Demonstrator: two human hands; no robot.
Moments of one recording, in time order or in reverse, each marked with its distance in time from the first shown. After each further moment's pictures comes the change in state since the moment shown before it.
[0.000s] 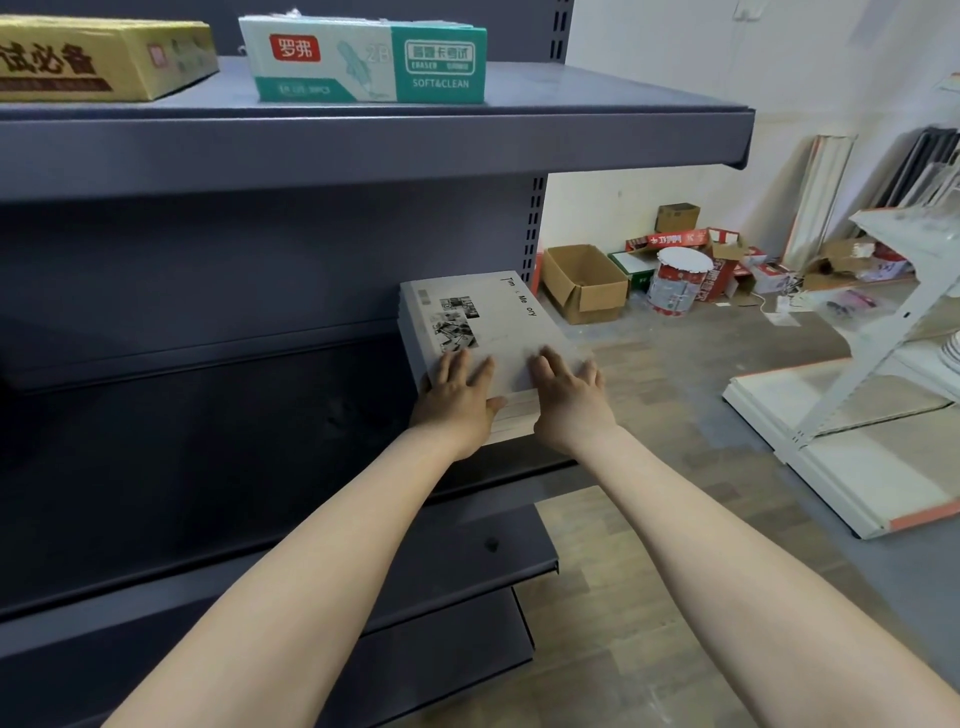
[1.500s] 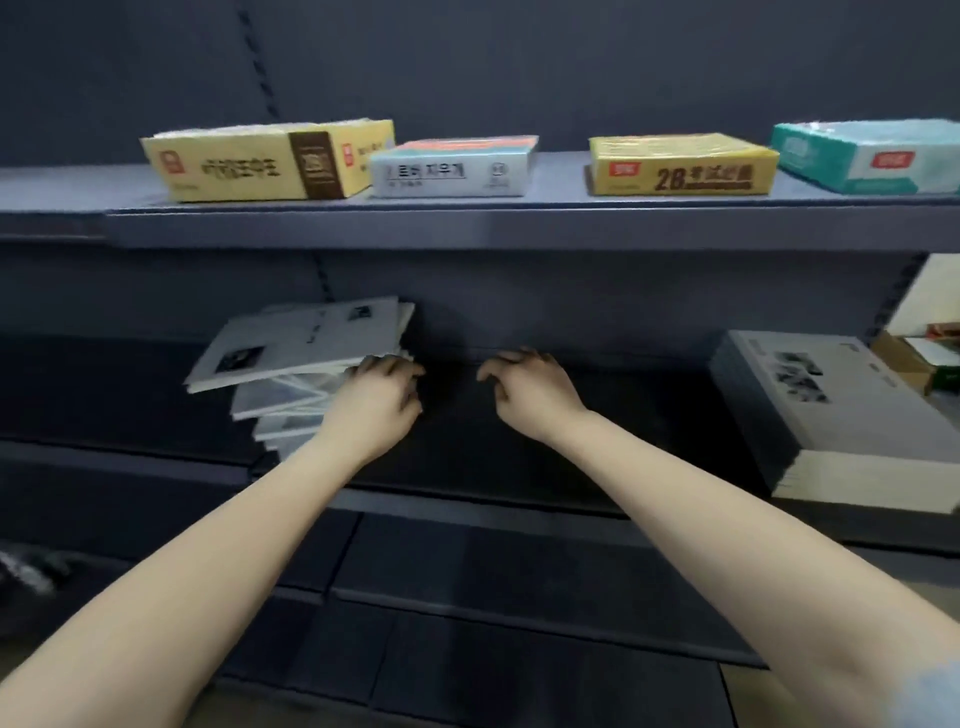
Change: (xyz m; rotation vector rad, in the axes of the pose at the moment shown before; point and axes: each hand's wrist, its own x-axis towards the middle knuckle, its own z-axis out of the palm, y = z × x) left_hand -0.290 -0.338 -0.123 0.168 0.488 -0.349; right_hand -0.074 -0.386 -0.048 0.268 0.155 -0.816
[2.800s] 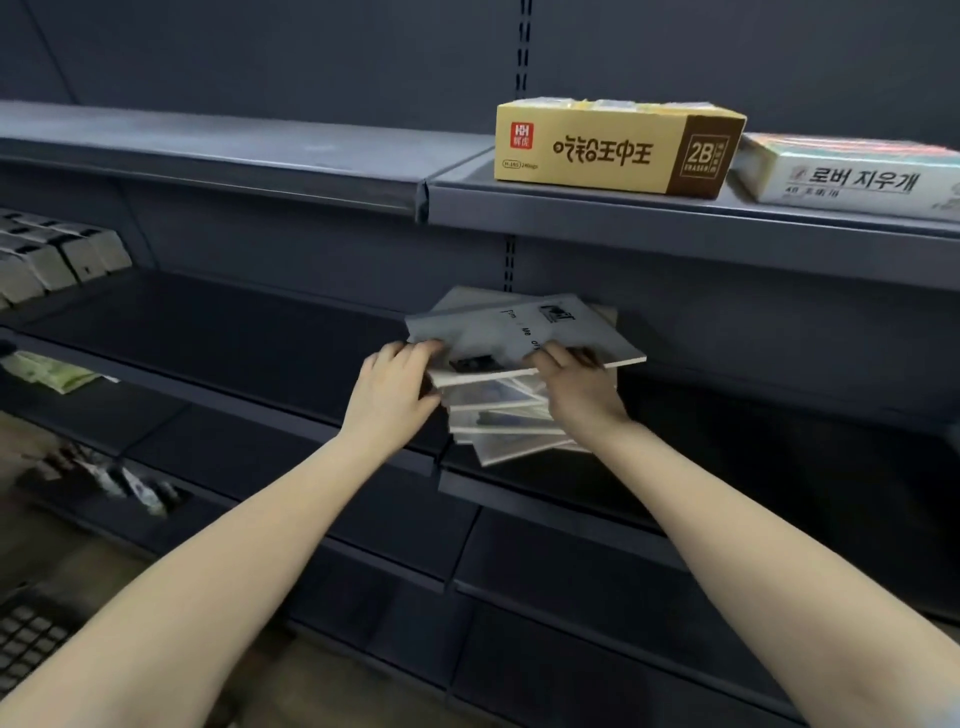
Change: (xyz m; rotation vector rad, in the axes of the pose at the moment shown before) left_hand -0.047 -0.241 -0.019 -0.028 0.194 -0.127; right_hand 0.136 -0.162 0.108 -0.190 -0.011 -0.119
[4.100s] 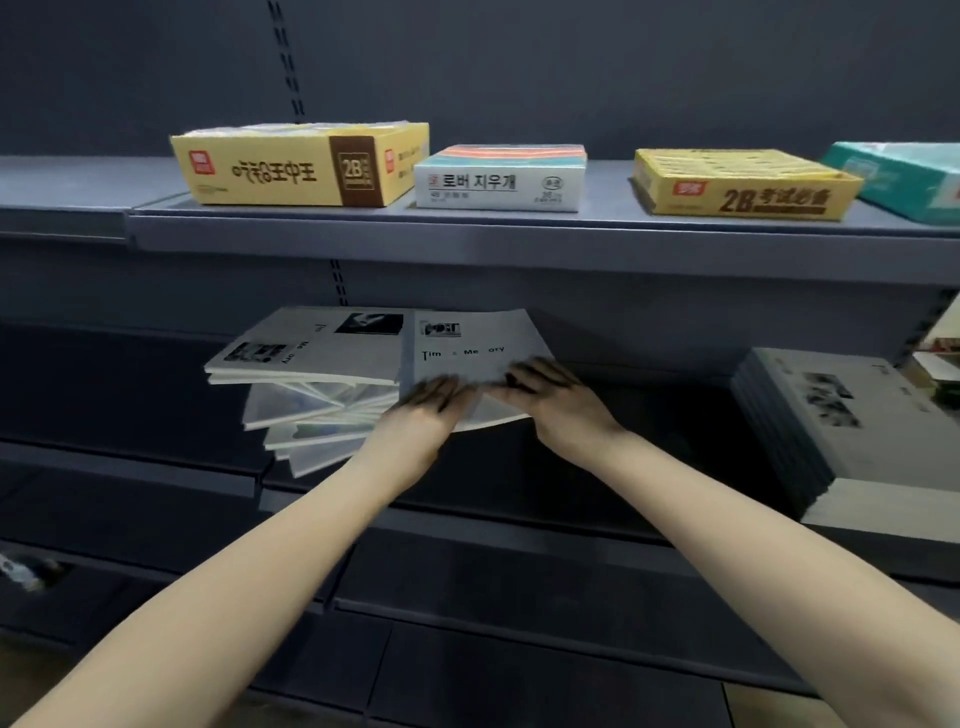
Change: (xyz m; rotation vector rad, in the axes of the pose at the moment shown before) left_hand 0.011 0.234 0.059 0.146 -0.097 0.447; right_hand -0.142 0.177 -0.051 -0.036 -0.001 -0.070
